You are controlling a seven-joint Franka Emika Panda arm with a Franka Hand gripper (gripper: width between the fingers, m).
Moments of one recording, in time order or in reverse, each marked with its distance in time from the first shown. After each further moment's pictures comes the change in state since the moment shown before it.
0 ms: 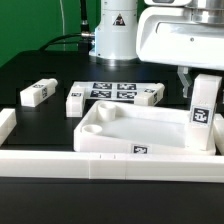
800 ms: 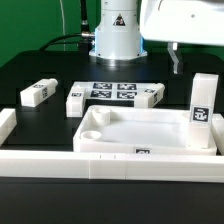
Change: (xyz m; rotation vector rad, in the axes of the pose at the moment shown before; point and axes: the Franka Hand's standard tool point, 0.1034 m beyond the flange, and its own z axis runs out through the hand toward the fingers) arm -0.029 0.008 -0.033 0.026 -0.009 -0.021
